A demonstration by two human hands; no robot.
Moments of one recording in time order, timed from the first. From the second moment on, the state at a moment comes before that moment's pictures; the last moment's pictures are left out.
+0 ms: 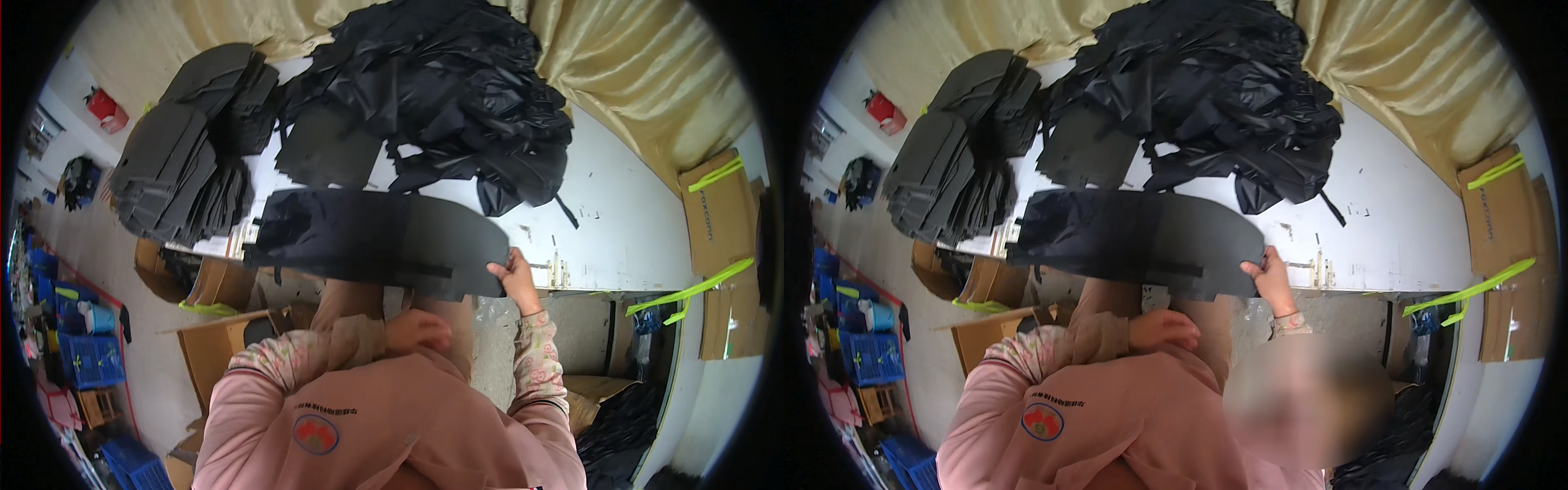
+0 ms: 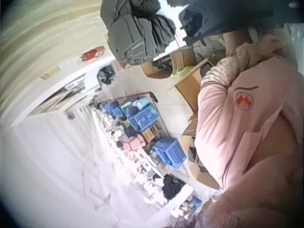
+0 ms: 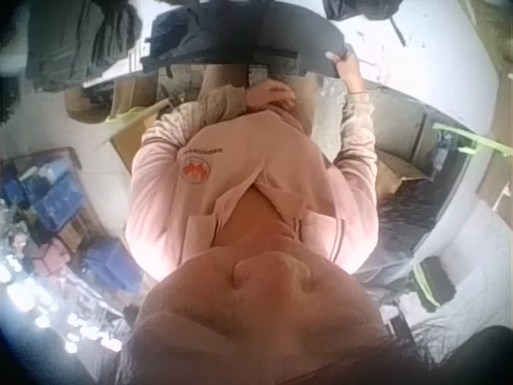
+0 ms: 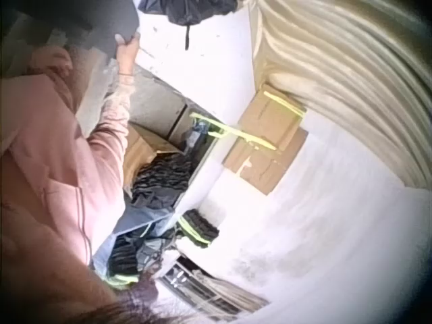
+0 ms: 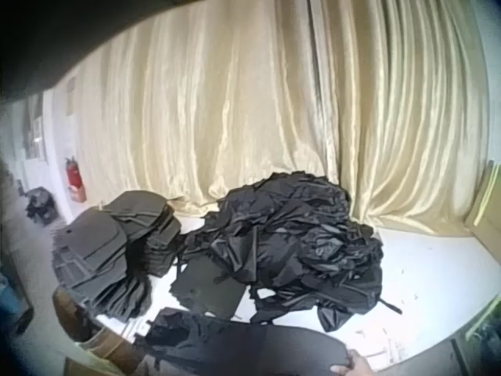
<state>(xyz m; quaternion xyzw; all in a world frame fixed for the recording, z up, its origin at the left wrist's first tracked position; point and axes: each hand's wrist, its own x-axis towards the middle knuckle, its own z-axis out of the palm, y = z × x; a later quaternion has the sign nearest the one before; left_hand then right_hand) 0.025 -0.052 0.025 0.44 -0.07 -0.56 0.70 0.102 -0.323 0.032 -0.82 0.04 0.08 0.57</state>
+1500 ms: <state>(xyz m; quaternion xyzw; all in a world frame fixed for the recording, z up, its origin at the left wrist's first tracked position) 0.167 0.014 0.204 0.51 -0.11 0.04 0.85 0.233 -0.217 0.259 -0.80 -0.39 -0.06 0.46</state>
